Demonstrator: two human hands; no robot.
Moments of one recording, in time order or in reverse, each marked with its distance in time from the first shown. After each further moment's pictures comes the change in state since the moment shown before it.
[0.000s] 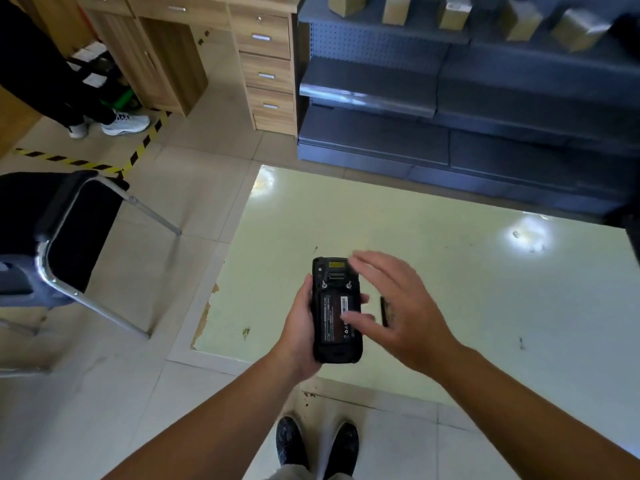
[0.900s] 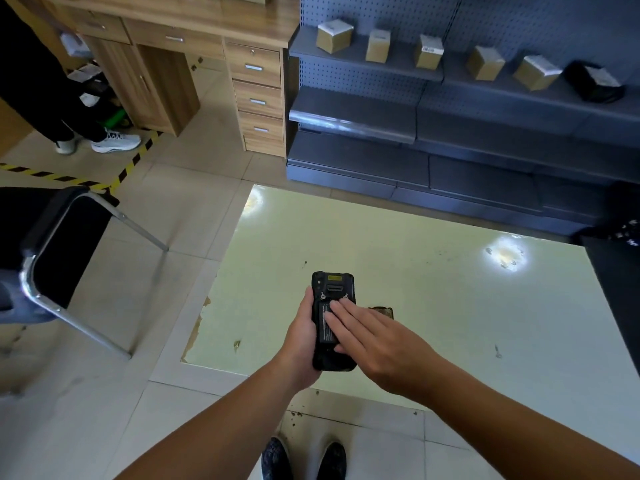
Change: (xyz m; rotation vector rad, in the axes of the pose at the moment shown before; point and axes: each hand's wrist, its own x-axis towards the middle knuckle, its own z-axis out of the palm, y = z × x) left_hand 0.003 -0.009 0.004 0.052 0.108 -0.110; right_hand -0.023 -0.027 -0.016 -0.686 -0.234 -0.525
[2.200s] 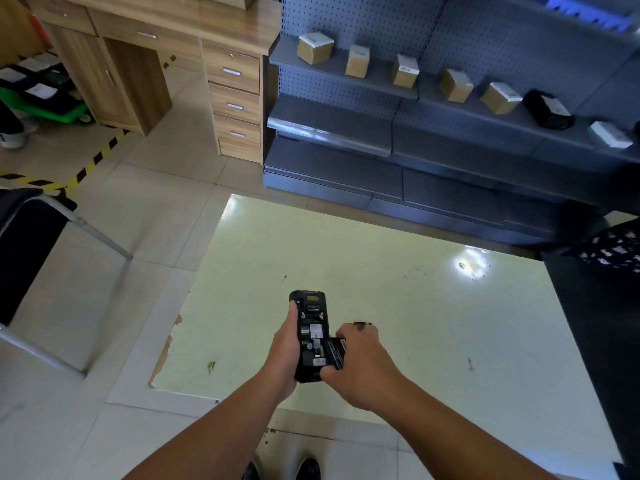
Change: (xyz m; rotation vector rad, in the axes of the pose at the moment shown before) left_hand 0.038 0.001 -0.008 0.203 0.137 0.099; right_hand 0.051 -0.012 -0.023 0.850 -0.618 1.224
